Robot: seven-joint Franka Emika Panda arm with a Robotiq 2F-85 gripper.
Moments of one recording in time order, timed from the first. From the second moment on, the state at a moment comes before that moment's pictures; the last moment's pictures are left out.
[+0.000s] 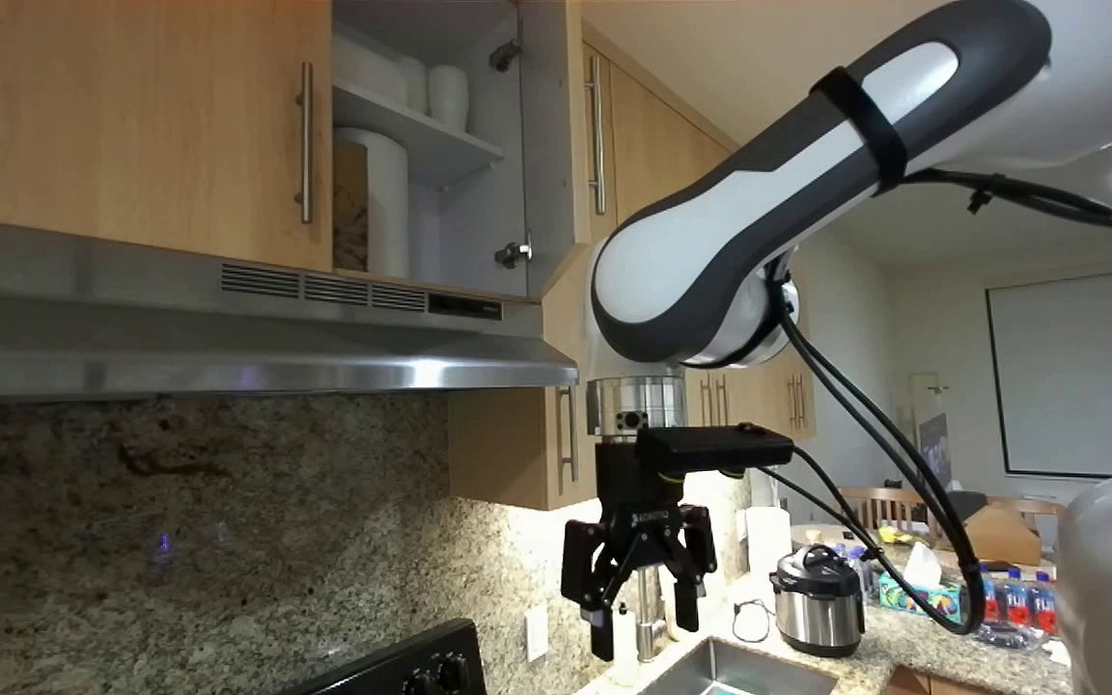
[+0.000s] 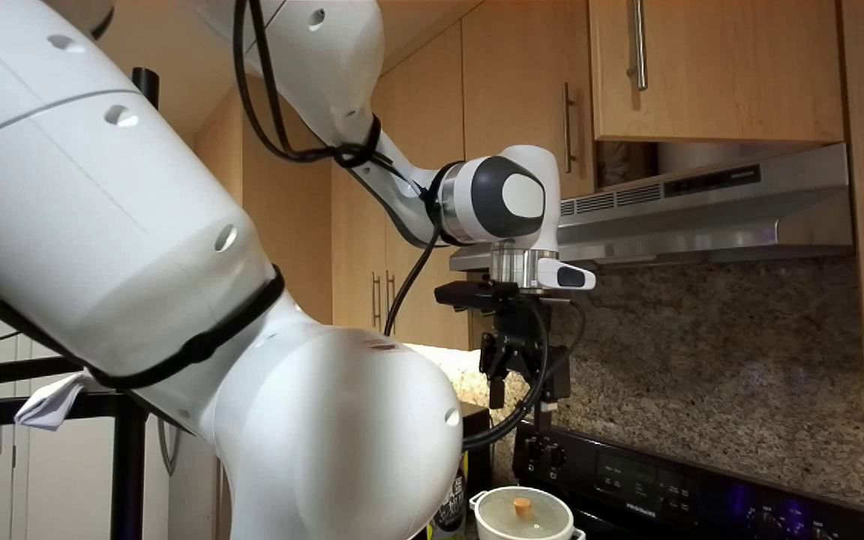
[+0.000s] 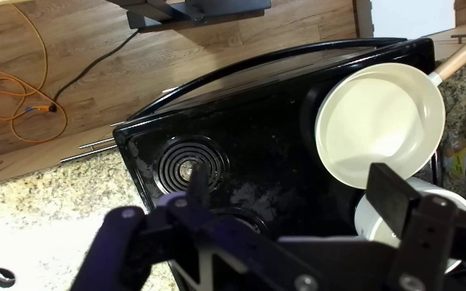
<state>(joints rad) 0.07 -0.74 0.14 -2.79 0.17 2.03 0.27</state>
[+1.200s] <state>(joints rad) 0.19 -0.84 0.20 -2.73 0.13 1.89 0.18</state>
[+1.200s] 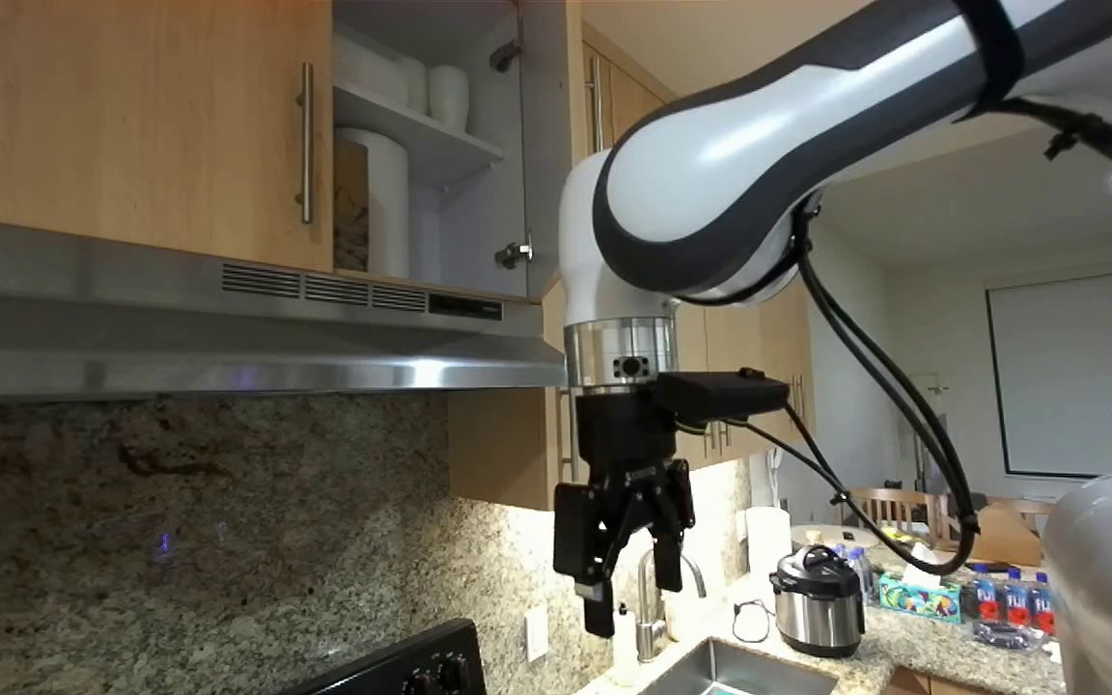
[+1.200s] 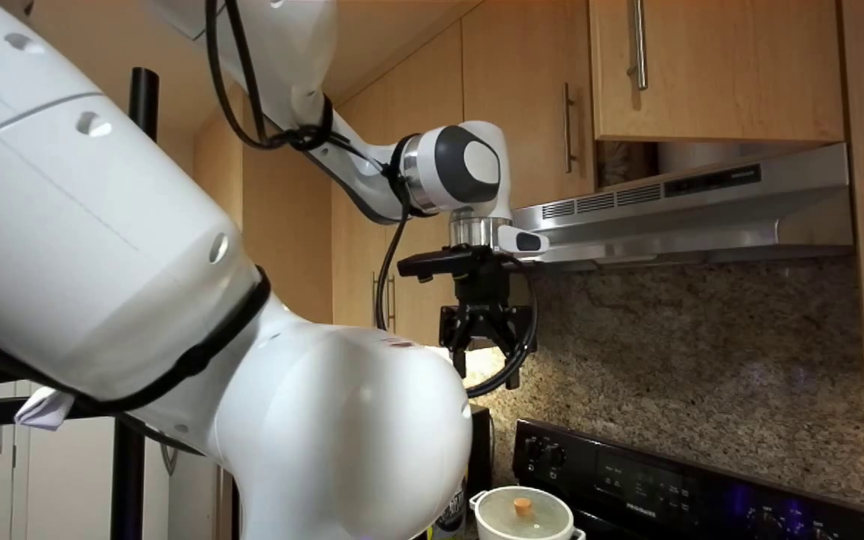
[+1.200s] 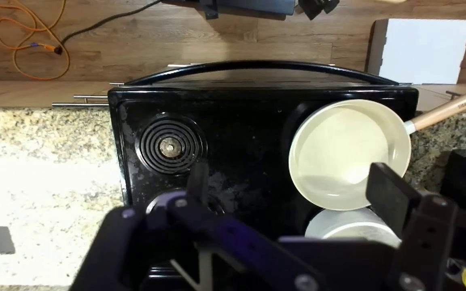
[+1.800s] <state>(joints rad) 0.20 -0.89 0.26 -2.63 0.09 1.85 0.18</state>
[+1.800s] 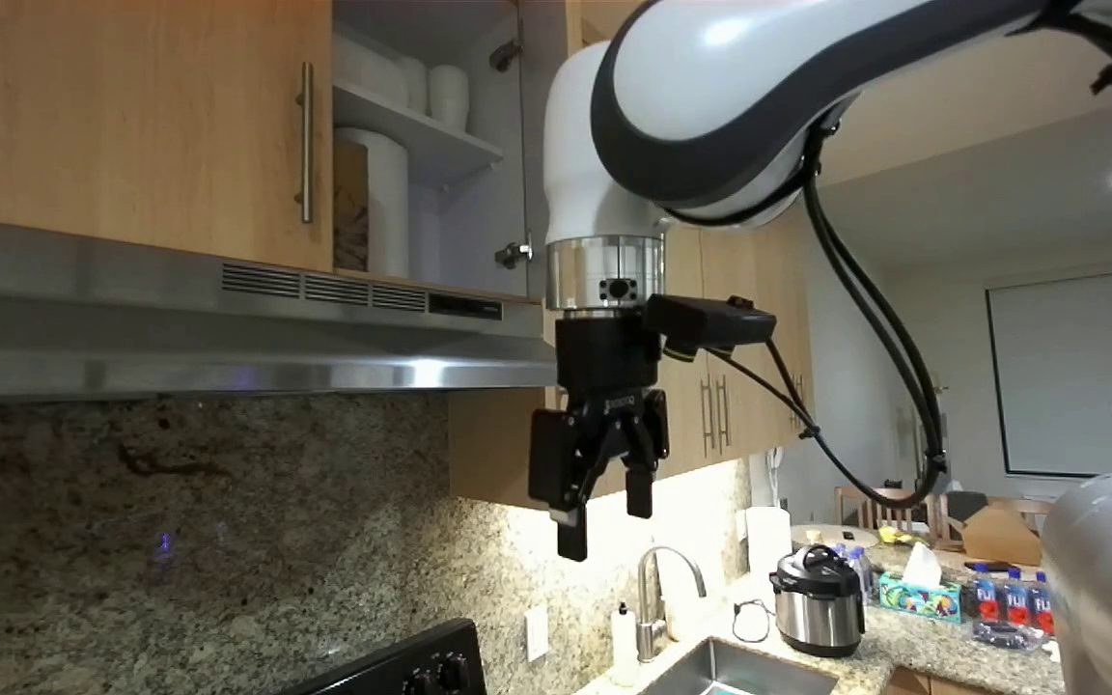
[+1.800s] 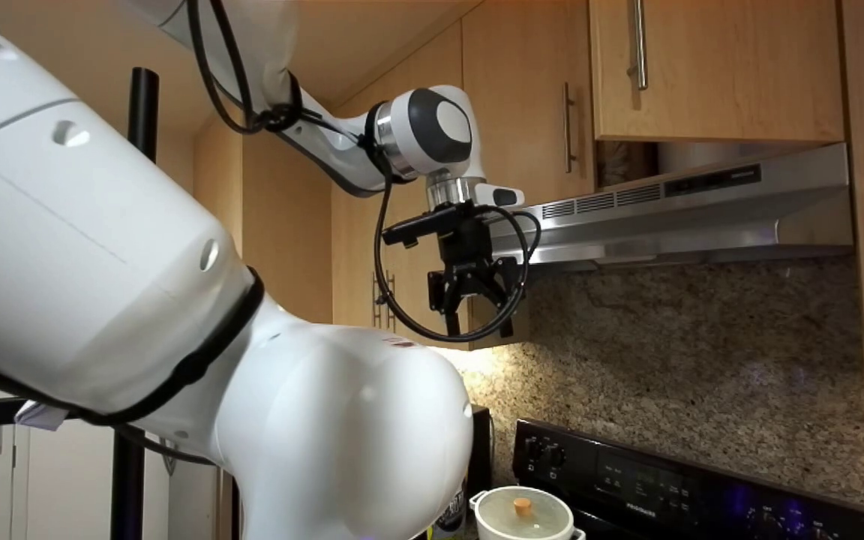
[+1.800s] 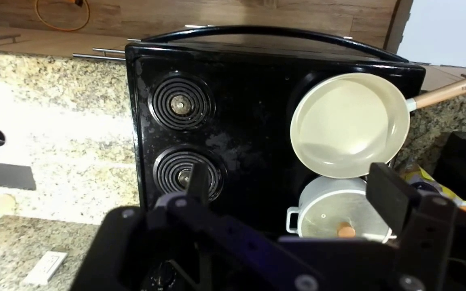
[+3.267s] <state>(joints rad) 0.10 -1.03 -0.01 -2.32 -0.16 1.91 -0.13</state>
